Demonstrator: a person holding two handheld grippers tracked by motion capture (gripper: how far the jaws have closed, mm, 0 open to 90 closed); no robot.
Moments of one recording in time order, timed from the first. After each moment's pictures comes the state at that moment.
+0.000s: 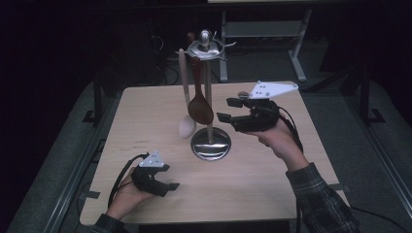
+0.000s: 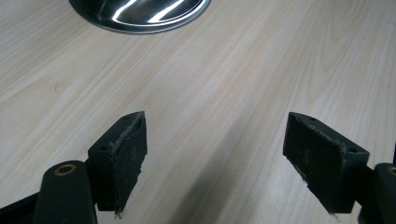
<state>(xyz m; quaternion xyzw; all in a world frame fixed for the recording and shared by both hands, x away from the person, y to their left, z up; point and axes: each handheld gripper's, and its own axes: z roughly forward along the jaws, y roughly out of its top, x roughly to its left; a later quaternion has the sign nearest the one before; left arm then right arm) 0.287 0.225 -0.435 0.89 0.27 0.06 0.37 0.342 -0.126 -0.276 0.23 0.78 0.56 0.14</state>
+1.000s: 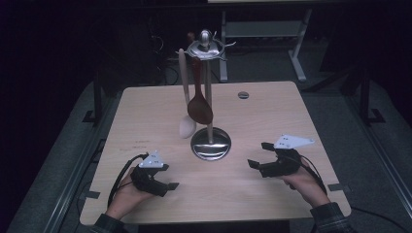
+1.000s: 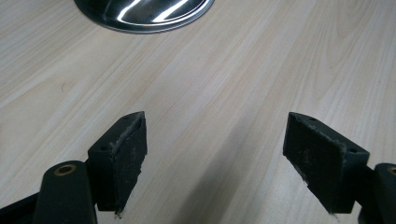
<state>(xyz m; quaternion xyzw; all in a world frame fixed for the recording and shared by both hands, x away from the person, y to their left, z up) 0.287 0.227 -0.437 0.89 0.26 0.07 0.36 0.301 -0.201 -0.418 0.34 0.80 0.49 0.13</state>
